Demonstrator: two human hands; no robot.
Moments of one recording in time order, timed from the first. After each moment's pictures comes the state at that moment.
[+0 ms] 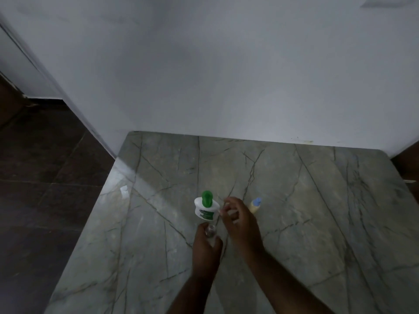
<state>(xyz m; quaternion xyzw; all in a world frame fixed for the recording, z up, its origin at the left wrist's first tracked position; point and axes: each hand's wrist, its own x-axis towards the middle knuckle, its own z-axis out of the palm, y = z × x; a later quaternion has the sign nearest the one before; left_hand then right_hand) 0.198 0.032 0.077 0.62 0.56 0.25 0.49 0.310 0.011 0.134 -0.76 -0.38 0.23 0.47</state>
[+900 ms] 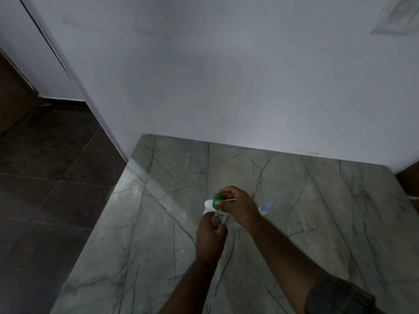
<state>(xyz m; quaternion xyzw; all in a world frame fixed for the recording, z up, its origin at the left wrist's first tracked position) 0.197 0.059 0.111 0.61 0.55 0.29 0.49 0.326 0.076 0.152 -0.73 -0.35 0.40 0.43</state>
